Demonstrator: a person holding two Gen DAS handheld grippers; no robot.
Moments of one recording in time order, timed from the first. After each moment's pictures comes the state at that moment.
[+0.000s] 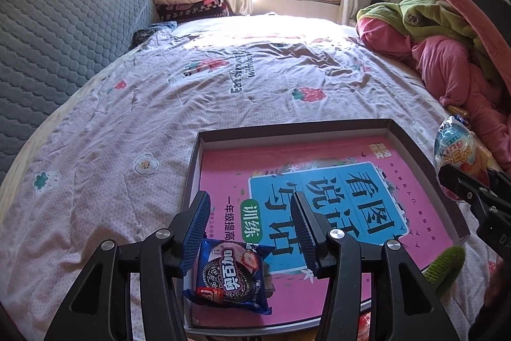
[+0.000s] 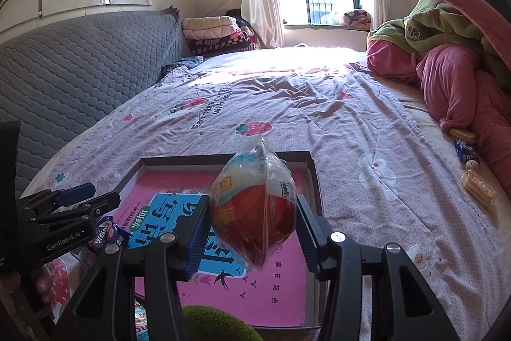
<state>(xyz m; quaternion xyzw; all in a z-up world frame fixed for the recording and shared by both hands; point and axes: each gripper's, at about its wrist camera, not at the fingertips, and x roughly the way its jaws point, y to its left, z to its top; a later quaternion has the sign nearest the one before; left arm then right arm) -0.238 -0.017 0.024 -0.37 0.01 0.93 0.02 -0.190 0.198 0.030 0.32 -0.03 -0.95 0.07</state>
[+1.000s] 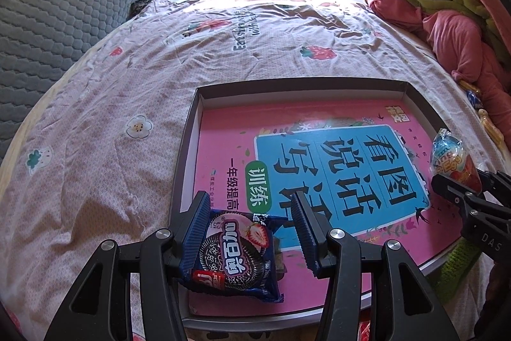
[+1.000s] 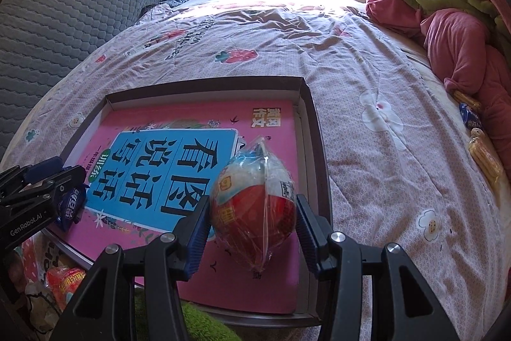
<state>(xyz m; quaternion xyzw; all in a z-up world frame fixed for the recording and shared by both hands) -0.251 -0.020 -0.008 -0.44 0.02 0.90 0.01 -0.217 0.195 -0.017 0.44 0.00 -0.90 0.04</state>
